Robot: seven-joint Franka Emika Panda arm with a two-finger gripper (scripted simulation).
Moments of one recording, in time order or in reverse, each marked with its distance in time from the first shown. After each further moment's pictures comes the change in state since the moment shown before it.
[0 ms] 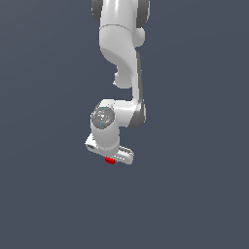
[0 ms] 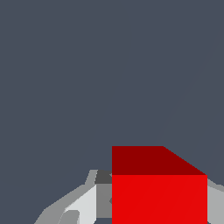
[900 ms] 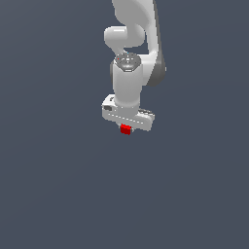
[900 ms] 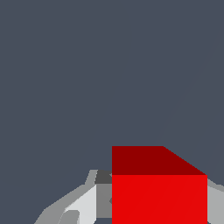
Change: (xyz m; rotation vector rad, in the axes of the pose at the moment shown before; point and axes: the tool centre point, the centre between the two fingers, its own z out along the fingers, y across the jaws) arm -0.107 -0.037 -0.116 0.001 0.001 -0.001
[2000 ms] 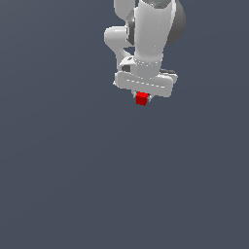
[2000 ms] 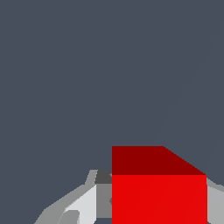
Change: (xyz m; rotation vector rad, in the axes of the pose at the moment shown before) arm -0.089 -0.035 -0.104 -0.001 0.002 -0.001
